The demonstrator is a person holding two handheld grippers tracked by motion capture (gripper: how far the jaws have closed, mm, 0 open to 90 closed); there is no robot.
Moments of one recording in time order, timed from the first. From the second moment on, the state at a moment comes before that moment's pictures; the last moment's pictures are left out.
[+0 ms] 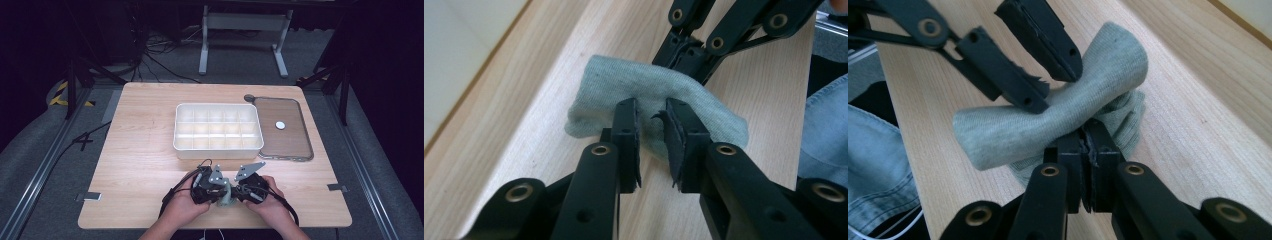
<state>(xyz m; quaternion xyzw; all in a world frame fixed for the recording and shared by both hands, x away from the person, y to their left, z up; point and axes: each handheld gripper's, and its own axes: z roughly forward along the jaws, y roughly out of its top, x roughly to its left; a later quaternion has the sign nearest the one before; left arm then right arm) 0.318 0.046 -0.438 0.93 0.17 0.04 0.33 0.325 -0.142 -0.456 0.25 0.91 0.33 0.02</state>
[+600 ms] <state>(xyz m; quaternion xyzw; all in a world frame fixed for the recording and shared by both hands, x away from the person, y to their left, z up) 0.312 0.032 -0.441 0.94 0.15 0.05 0.30 0.327 -0.151 -0.457 0.27 0.90 0.33 0.00</state>
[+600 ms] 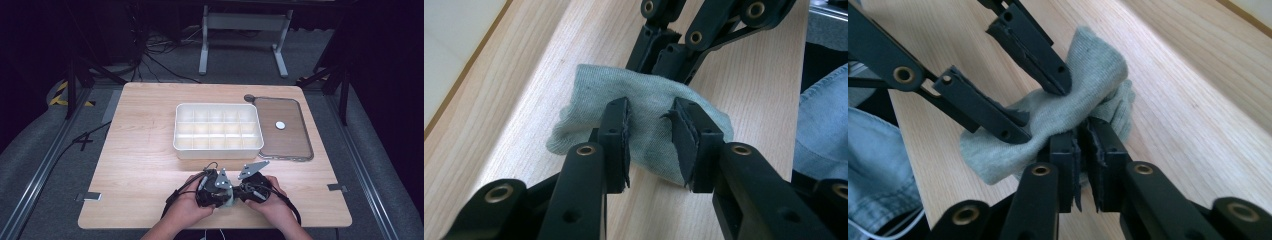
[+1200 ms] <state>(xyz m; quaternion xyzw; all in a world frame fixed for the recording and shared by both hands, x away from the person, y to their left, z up) 0.312 0.024 -0.439 0.94 0.16 0.05 0.29 0.321 -0.174 -0.427 0.31 0.87 0.37 0.04</state>
